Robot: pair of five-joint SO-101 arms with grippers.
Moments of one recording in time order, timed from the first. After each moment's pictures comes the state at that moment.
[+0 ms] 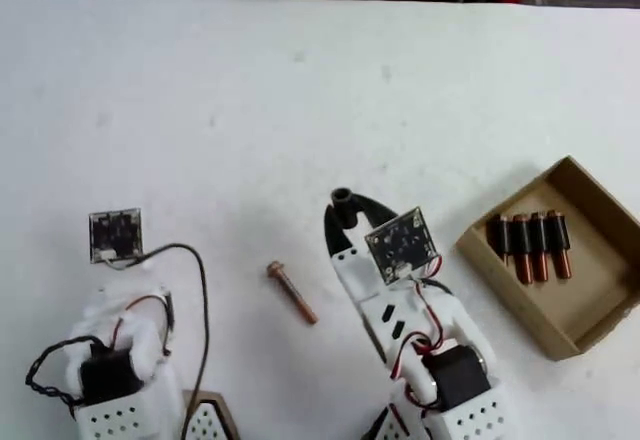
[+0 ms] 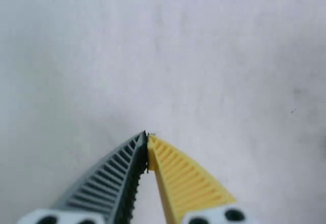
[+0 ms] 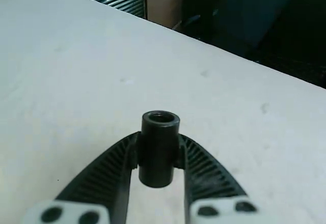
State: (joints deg) left arm -21.6 -104.0 90.7 76.0 -4.5; right arm -27.2 -93.8 80.5 38.2 9.4
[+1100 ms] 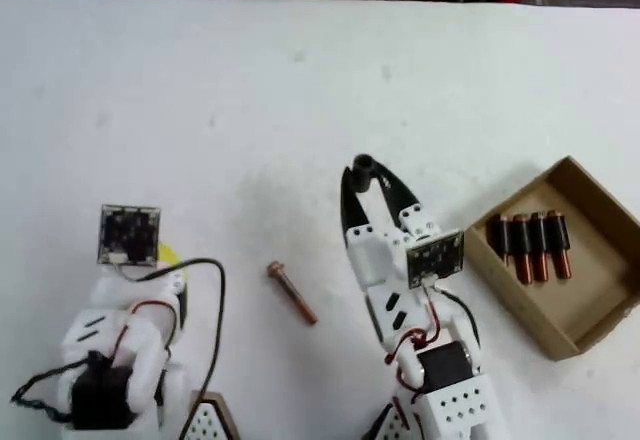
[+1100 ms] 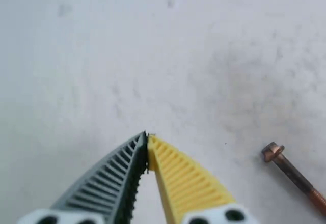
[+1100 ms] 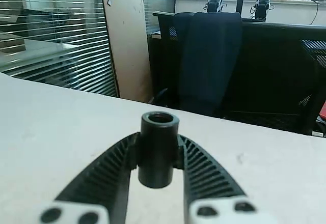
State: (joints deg) left arm -8.1 -104.5 77.6 76.2 -2.7; right arm -20.8 -93.8 96.5 5.6 2.9
